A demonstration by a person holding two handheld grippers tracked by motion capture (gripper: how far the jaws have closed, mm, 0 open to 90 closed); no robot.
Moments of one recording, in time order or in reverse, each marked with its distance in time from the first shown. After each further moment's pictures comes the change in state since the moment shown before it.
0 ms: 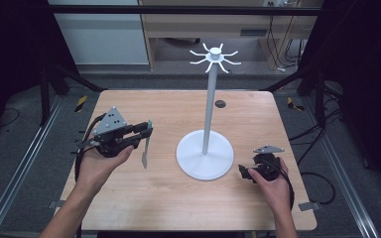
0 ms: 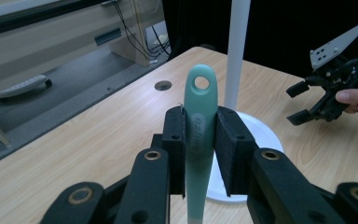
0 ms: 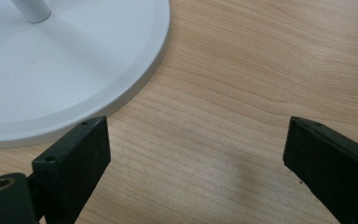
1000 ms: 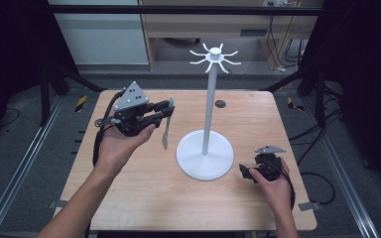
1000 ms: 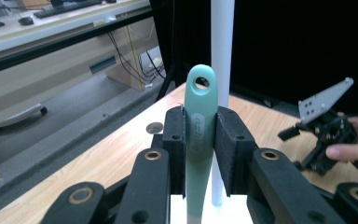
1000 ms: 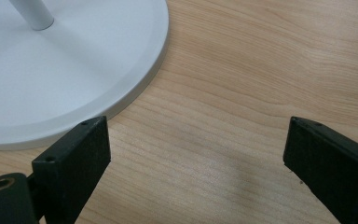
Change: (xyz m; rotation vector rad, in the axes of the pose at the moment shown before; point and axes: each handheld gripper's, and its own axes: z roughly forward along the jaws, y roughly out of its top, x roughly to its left) left arm -0.013 0.068 0.027 -0.083 -0.015 0.011; right arm -0.002 0.000 -0.003 -0.020 -0.001 0.004
